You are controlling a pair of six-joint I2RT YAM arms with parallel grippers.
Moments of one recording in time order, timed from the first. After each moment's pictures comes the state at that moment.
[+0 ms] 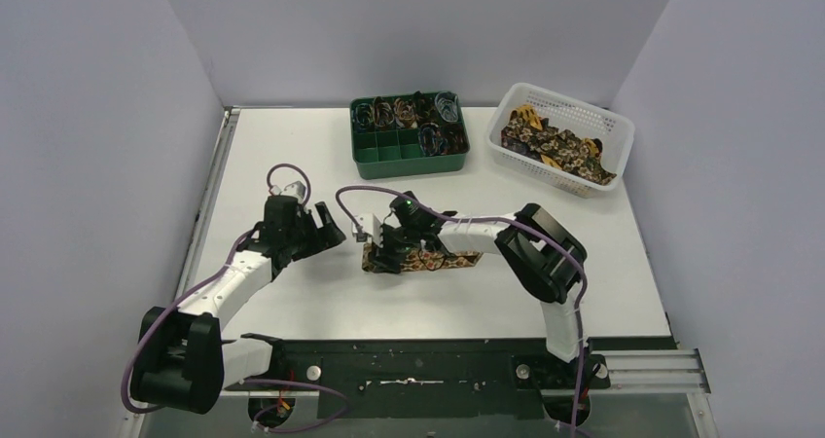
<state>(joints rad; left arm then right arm) -0.20 1.19 0.57 -0.17 0.14 -0.57 0.82 1.99 1.17 0.00 -0.59 -0.58</state>
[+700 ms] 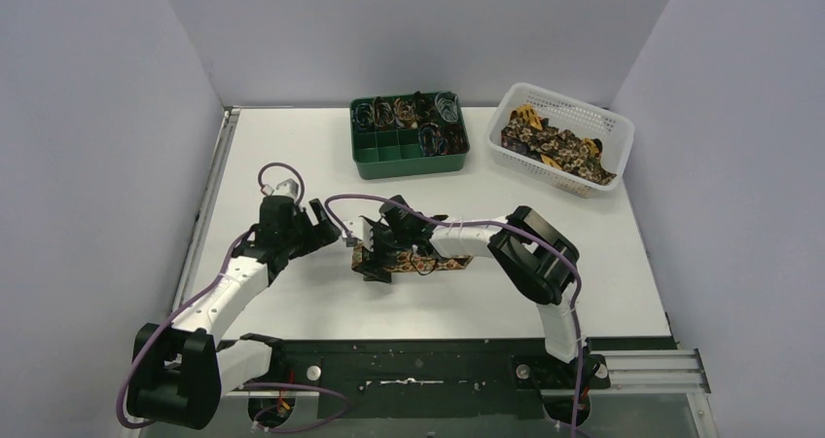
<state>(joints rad) -0.20 1.12 0.56 -0.18 0.08 -0.60 0.89 2.03 1.20 0.05 -0.54 -0.55</state>
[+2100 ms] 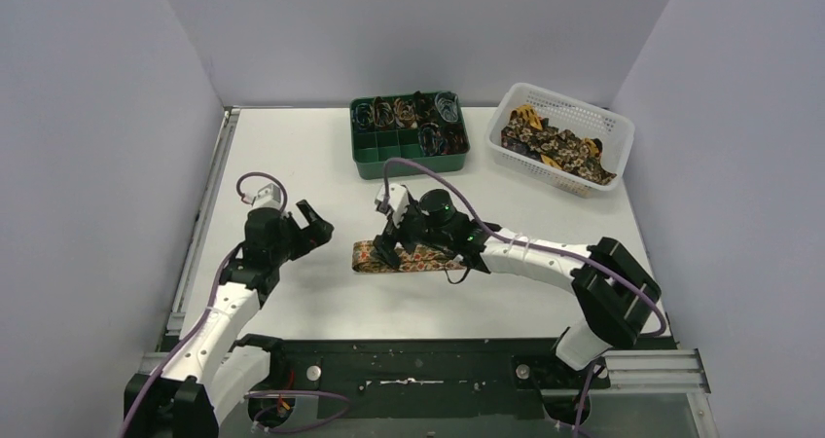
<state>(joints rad) -0.17 0.91 0.48 -0.16 0.02 -0.64 0.87 1.60 0.95 0.22 -0.33 -0.22</state>
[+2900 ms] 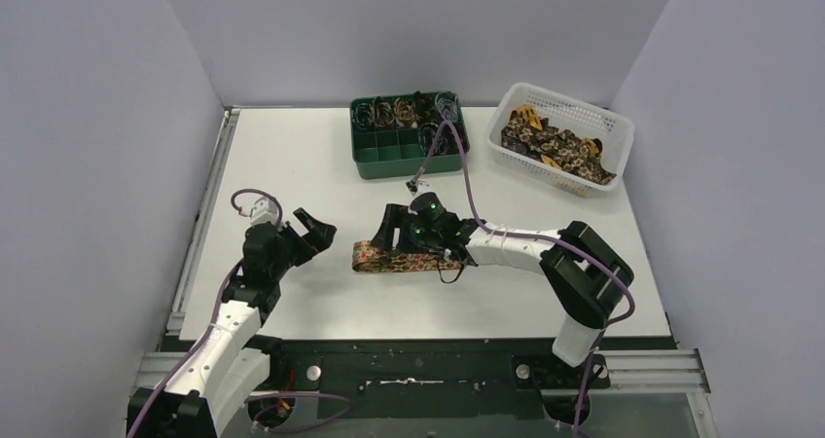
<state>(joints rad) -0.17 0.83 0.32 0.04 0.07 -0.73 0.84 1.72 0.97 0.10 -0.12 0.80</state>
